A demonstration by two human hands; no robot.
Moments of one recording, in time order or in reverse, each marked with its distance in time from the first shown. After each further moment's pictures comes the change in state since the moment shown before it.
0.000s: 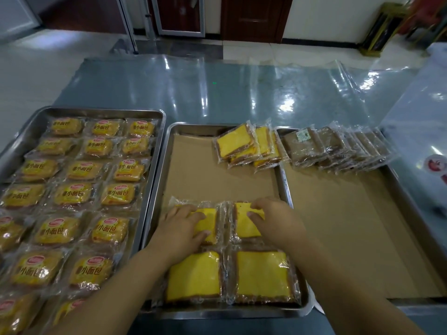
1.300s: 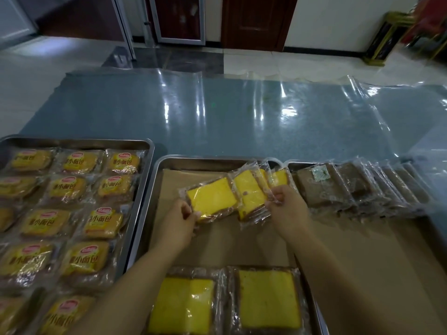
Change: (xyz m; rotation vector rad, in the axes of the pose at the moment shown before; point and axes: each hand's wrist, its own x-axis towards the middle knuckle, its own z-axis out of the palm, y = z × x) left_hand 0.155 -0.016 -0.021 -0.847 0.168 -0.491; right_hand 0.151 0.018 -0.022 0.550 0.284 0.269
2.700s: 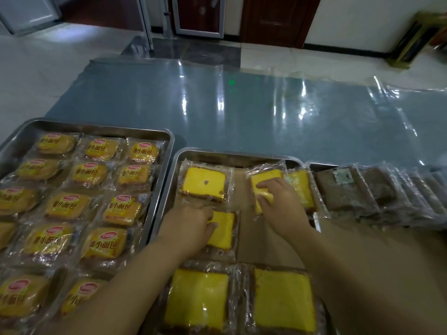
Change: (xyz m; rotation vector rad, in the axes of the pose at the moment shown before) left_hand -0.018 0.002 -0.032 0.815 -0.039 0.564; right_hand 0.008 -0.014 0.034 -0.352 -0.094 -0.464
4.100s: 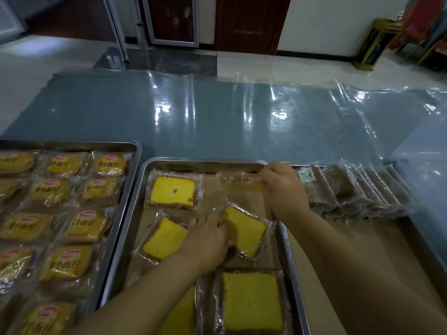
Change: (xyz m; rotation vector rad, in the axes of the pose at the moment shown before) left_hand 0.025 0.082 0.038 0.115 -0.221 0.111; right_hand 0.015 0.032 -0.064 -0.165 0.261 -0.272
